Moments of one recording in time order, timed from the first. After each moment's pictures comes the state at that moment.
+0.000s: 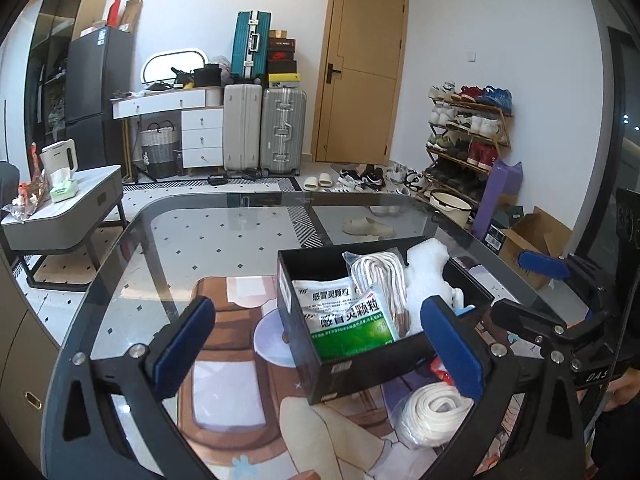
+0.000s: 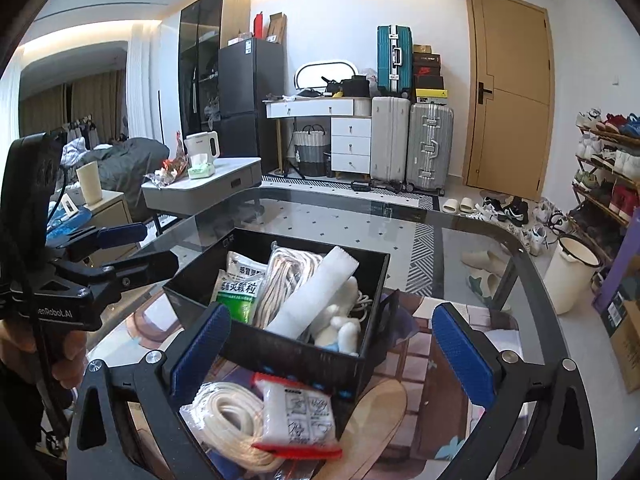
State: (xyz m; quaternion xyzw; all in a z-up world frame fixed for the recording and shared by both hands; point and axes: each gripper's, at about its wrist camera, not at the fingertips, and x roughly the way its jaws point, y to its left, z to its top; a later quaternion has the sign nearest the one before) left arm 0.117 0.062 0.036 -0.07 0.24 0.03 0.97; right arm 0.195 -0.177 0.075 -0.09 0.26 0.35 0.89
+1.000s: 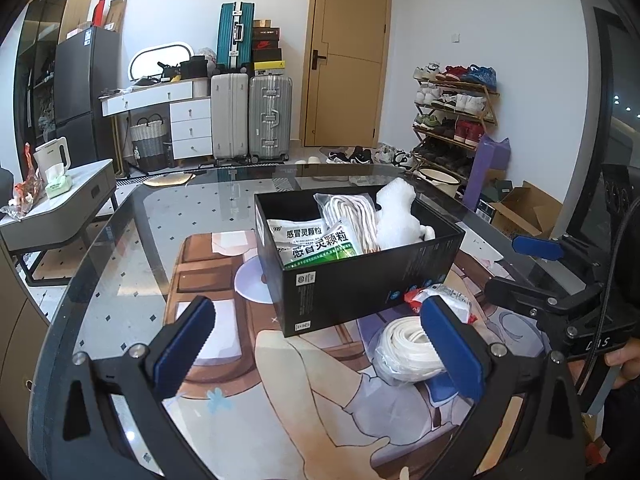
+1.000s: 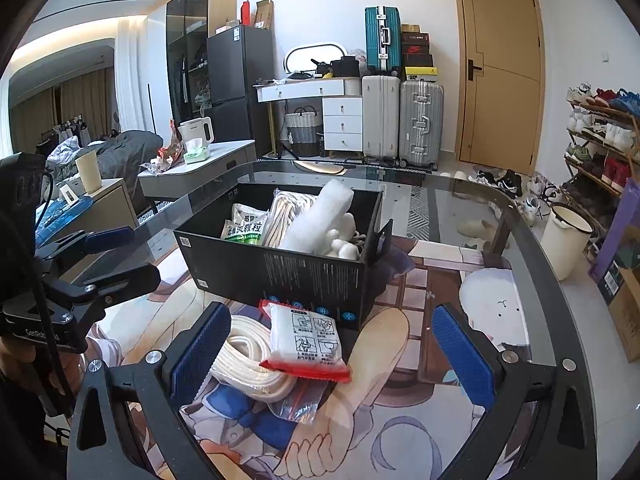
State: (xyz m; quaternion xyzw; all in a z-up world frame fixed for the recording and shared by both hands) left arm 0.084 0.029 0.010 -0.05 0.27 0.01 0.96; right arm 0.159 -0.210 0.049 -0.09 0.30 0.34 0.89
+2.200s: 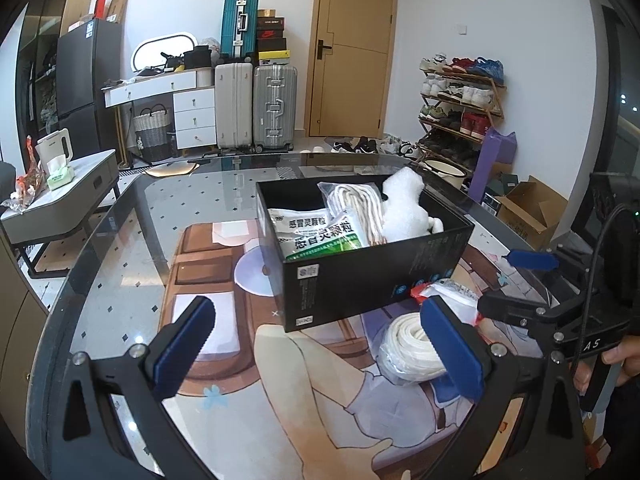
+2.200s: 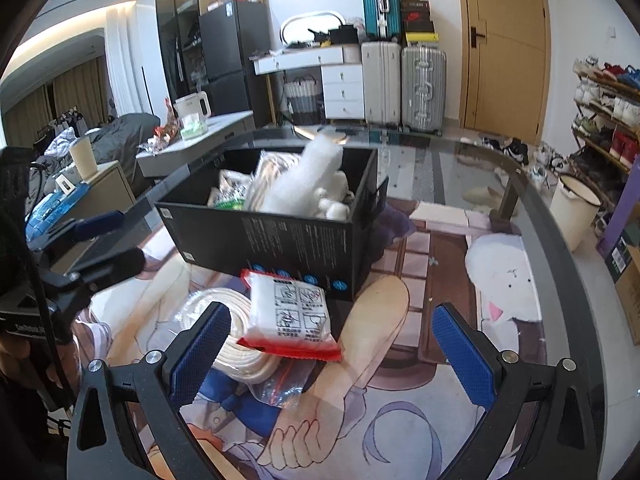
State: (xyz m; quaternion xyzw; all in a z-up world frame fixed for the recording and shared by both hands) left arm 0.092 0.031 0.005 -0.06 0.29 0.02 0.96; right arm 0.181 -0.210 0.028 -0.09 0.36 0.34 0.86
